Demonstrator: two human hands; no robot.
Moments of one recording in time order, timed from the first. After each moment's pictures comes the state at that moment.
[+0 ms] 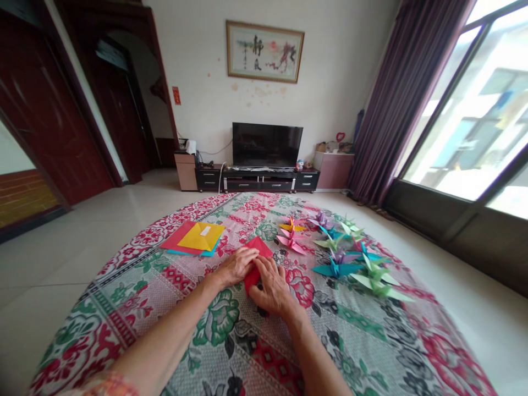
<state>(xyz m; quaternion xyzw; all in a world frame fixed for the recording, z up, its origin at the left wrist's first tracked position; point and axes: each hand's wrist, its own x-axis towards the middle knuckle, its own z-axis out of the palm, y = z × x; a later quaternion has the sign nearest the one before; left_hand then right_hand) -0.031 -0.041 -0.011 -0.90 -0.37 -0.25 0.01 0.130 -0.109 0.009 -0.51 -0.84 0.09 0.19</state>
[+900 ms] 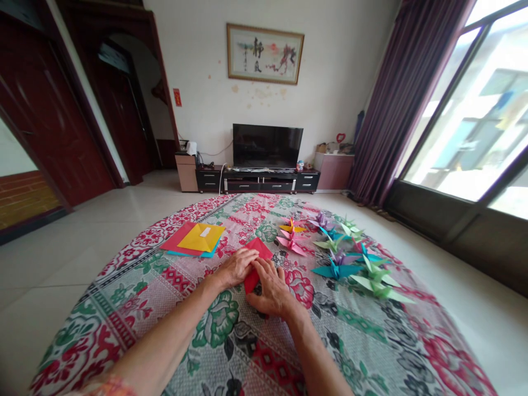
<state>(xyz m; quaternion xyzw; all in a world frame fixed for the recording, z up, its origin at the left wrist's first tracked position) -0.030 -0.045 -0.009 -0.89 -0.37 -0.26 0.01 0.132 -0.108 0.013 -0.50 -0.84 0.14 0.17</state>
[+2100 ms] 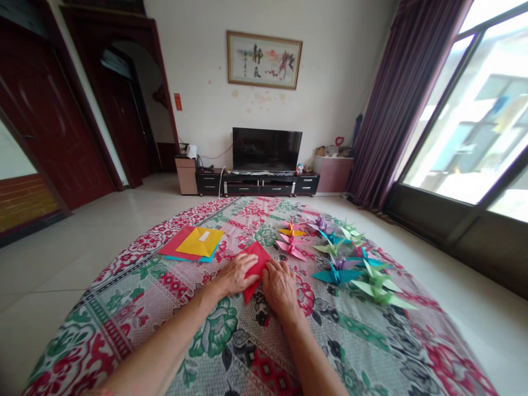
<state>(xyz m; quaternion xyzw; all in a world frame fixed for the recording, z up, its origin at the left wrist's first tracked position) -0.025 -0.054 -0.002 -0.89 -0.39 -0.24 0.04 0.134 -0.094 0.013 -0.62 -0.76 -0.02 0.21</state>
